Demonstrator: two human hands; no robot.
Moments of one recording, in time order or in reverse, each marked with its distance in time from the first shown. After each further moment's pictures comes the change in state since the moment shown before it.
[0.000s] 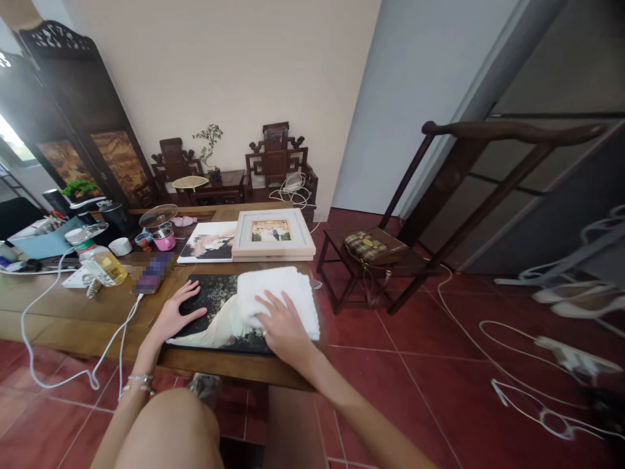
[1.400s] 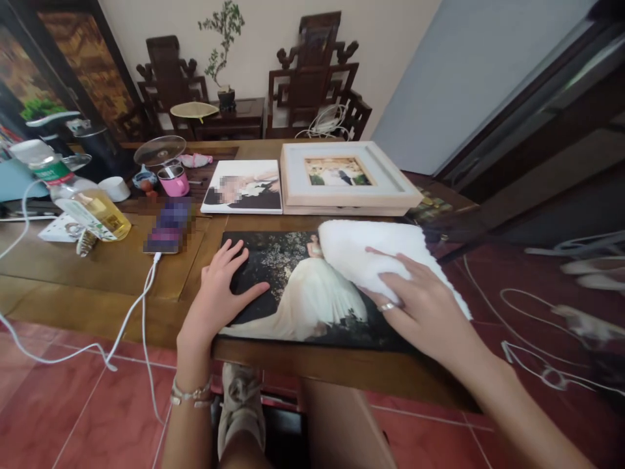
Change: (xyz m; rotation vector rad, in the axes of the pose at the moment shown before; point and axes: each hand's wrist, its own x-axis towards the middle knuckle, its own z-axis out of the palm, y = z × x) left_hand -0.006 0.015 0.011 -0.011 -0.076 -0.082; right_hand 0.001 0.026 -0.002 -0.224 0.156 0.006
